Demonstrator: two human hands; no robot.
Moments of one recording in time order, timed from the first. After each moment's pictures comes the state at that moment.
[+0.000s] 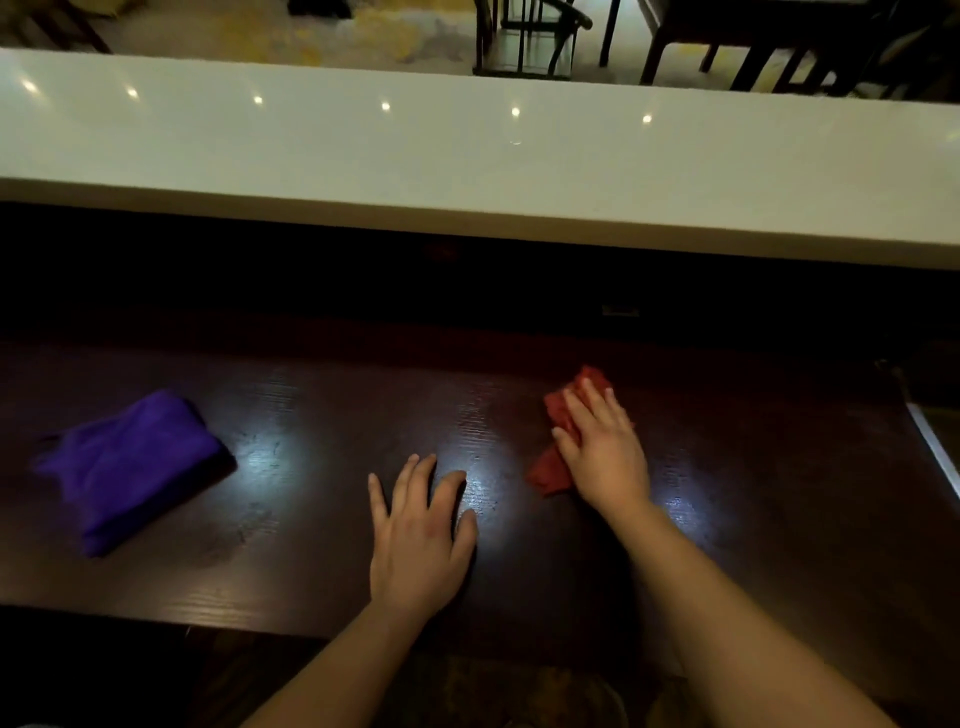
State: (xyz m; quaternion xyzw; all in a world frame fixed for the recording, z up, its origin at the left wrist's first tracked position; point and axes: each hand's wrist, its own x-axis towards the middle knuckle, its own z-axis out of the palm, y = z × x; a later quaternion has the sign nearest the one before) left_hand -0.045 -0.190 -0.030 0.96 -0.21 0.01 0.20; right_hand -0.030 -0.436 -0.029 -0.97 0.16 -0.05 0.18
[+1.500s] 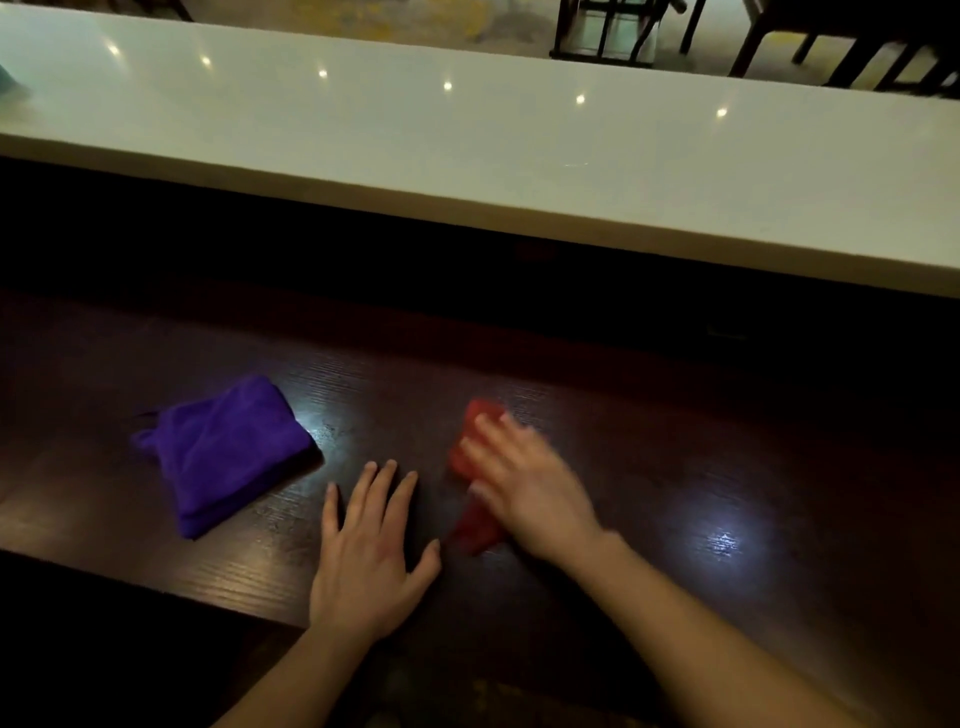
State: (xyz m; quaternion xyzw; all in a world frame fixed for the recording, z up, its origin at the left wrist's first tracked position) left_hand -0.006 -0.057 -0.041 0.98 -0.18 -0.01 0.12; right_hand 0.022 -0.286 -0.042 -0.98 -0.14 -0.03 0.12
